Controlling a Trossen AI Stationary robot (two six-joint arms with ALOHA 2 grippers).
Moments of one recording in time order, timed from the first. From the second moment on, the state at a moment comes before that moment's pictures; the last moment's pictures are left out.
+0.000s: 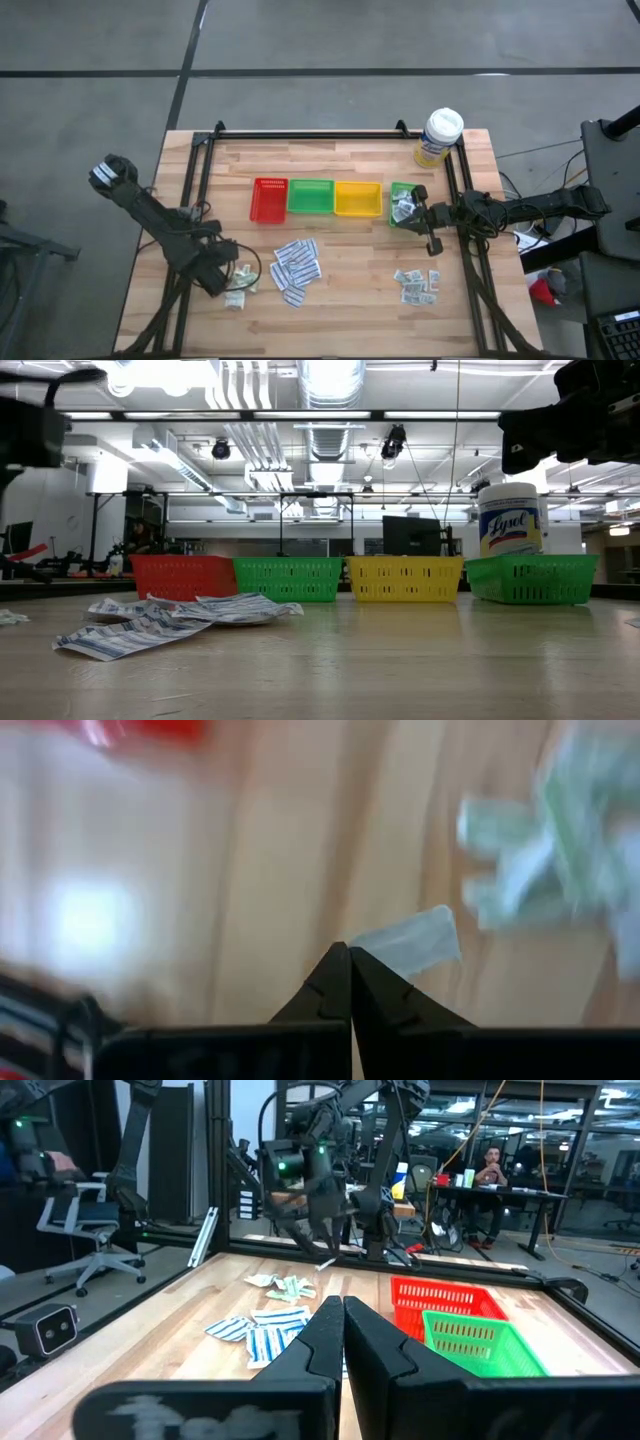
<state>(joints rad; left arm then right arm) -0.78 1.26 0.76 -1.12 -0.31 -0.96 0.03 0.53 0.01 0.58 -0.16 -0.03</state>
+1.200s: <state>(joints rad) -0.77 0.96 0.33 0.86 -0.50 0.15 0.03 0.53 0.01 0.58 -0.16 -0.06</state>
